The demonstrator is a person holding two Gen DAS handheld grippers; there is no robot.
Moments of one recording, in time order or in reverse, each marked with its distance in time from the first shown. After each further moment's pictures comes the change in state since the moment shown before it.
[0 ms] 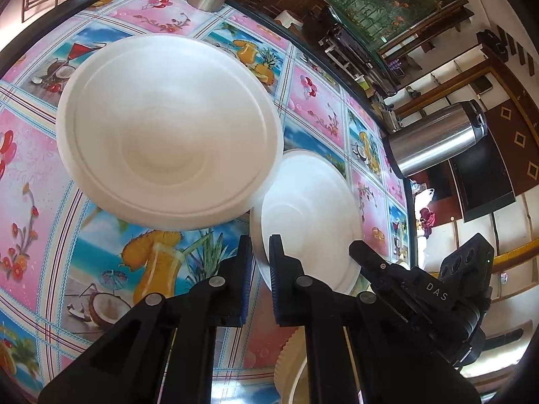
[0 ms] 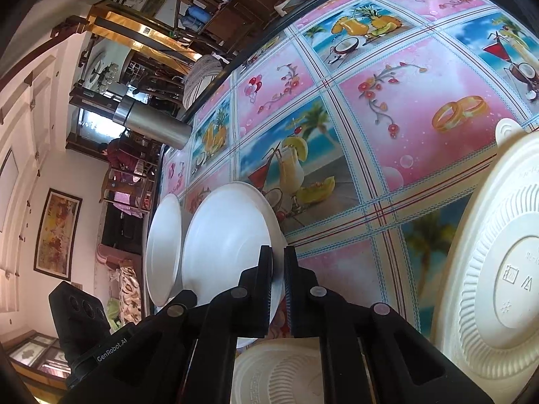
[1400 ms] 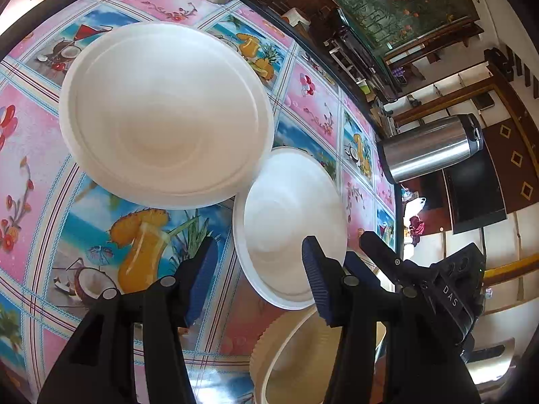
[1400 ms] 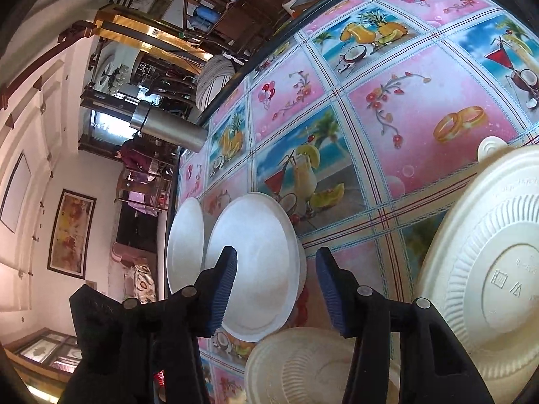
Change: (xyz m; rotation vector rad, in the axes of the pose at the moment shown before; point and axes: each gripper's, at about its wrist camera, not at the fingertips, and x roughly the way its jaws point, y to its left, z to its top) left arm 0.002 -0.006 -0.002 -0.081 0.029 -0.038; right arm -0.020 0.001 0.006 0.008 0.019 0.071
